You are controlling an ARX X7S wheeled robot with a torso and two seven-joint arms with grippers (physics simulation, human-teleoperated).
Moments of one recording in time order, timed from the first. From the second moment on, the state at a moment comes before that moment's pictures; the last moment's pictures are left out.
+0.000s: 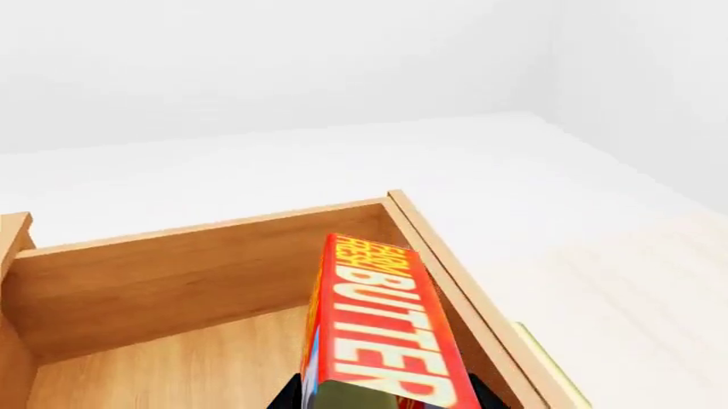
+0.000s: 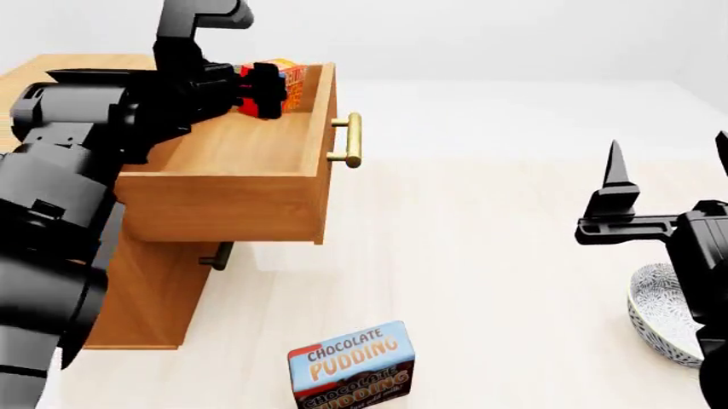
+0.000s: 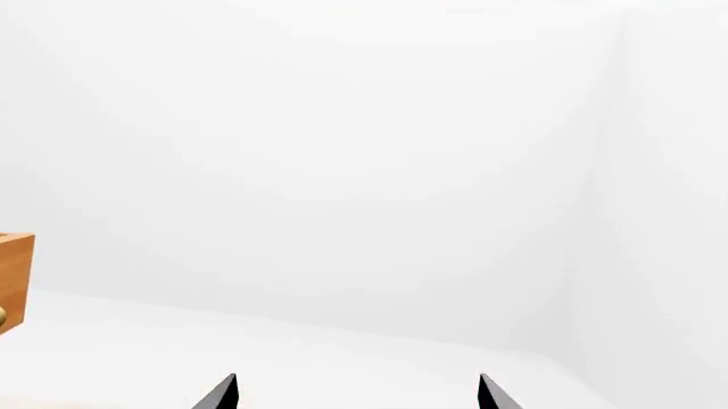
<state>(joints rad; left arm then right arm) -1.65 -0.19 0.81 -1.31 -0.79 -0.52 0.38 0.42 0.47 0.28 -0.80 0.34 1.00 0.04</state>
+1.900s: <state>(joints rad) -1.62 -0.11 0.18 -1.29 0.05 -0.81 0.49 0.39 0.48 0.32 -0.80 0.37 0.98 0.07</state>
